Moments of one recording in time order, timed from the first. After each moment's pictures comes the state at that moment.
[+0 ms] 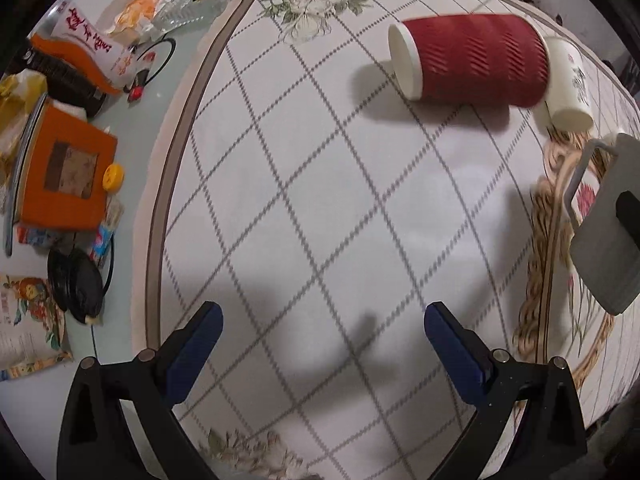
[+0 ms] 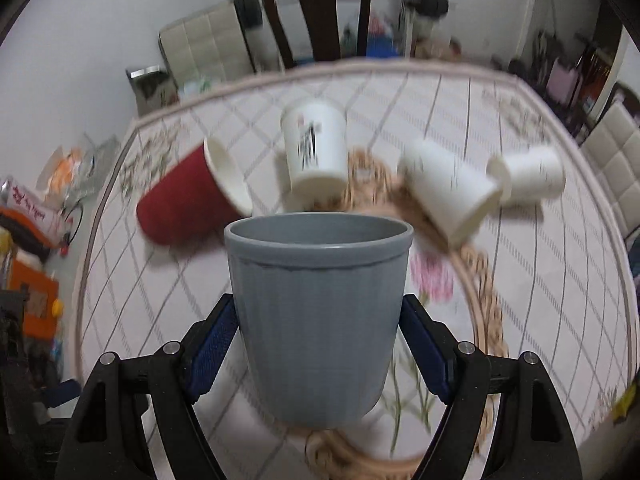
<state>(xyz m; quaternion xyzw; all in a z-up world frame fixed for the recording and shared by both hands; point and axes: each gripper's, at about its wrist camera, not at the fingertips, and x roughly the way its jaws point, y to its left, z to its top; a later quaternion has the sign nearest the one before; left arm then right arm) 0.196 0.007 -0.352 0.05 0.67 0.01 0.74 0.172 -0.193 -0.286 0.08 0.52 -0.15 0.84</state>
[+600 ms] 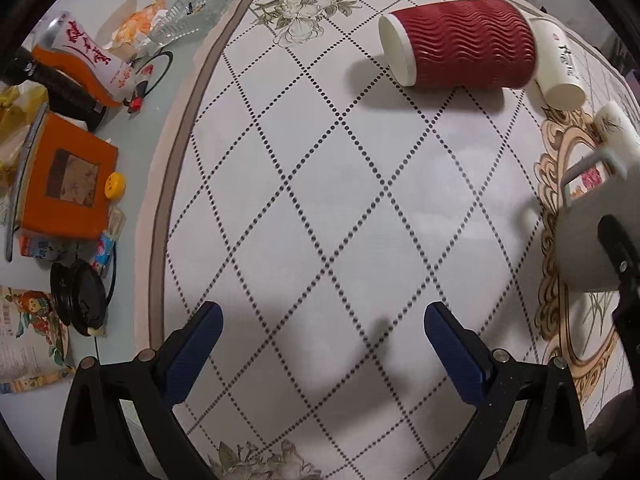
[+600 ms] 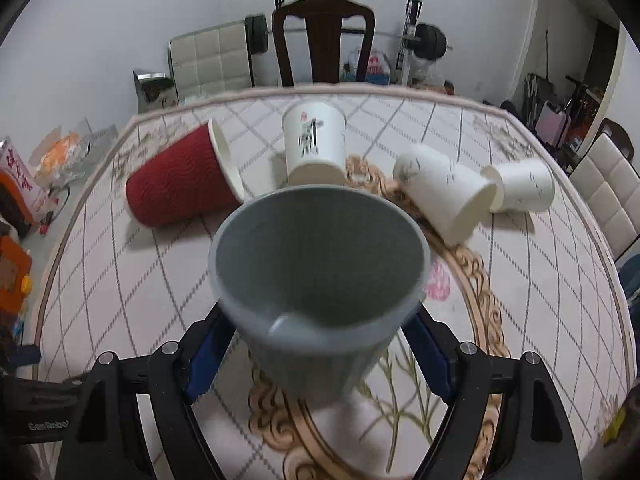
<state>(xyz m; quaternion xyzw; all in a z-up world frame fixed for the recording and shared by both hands) 0.166 0.012 -0.354 0.08 0.65 -0.01 0.76 0.141 -0.169 -0.320 0.02 0.49 -0.16 0.86</state>
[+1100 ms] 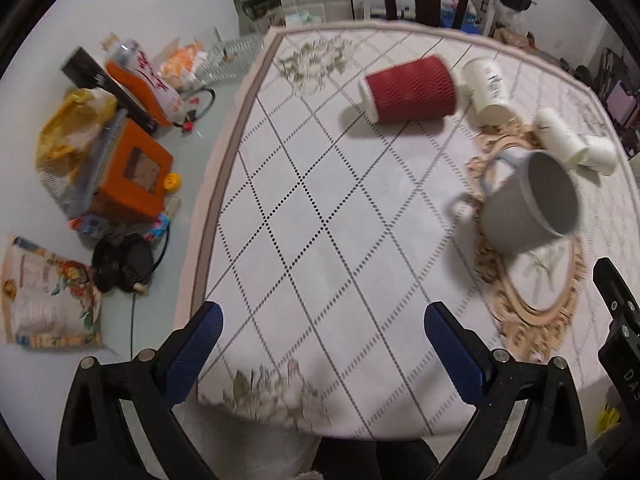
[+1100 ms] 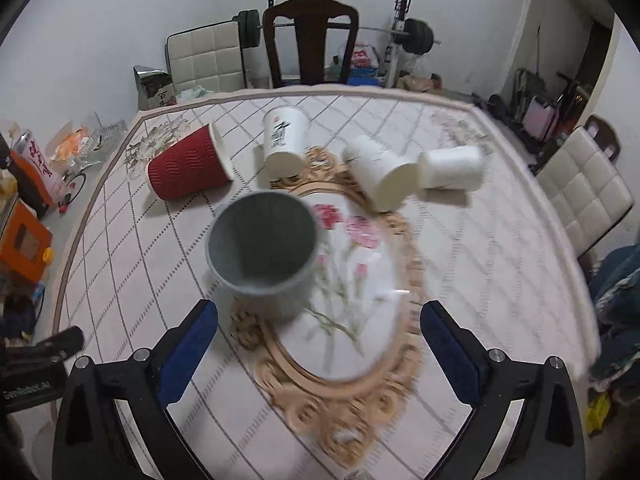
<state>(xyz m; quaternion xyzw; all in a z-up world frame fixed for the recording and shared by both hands) 0.084 0.004 -0.257 0.08 0.58 -0.01 0.81 0.058 -0.170 -0.241 0.01 0.50 -0.18 0.85</state>
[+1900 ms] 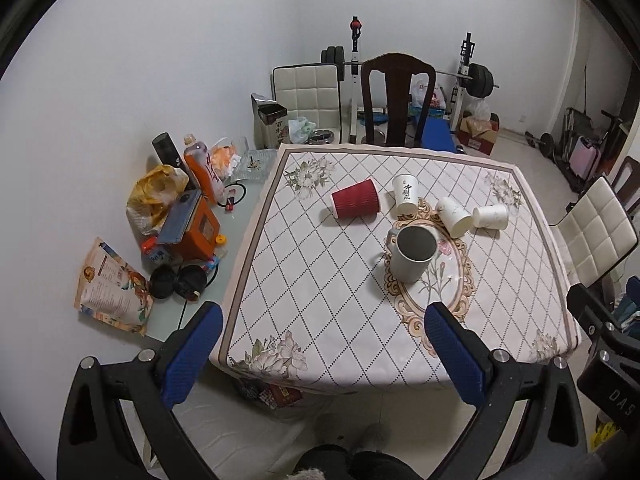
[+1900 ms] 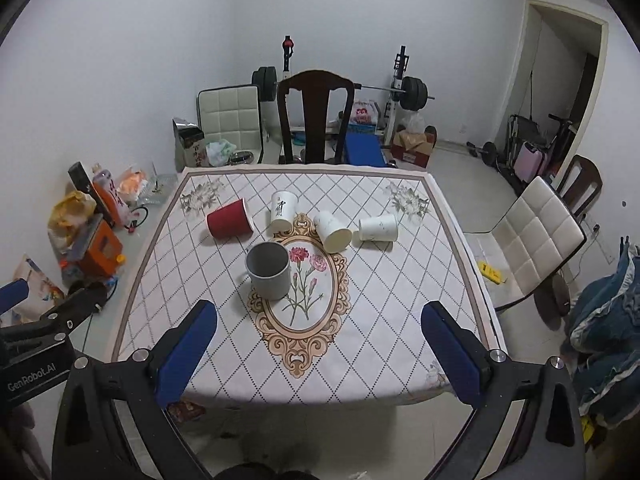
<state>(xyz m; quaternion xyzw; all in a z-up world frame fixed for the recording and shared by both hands) -0.070 0.006 -0.056 0.04 0.45 -0.04 0.89 -0.101 -0.151 -0.003 -0.01 0.44 -0.15 0.89</state>
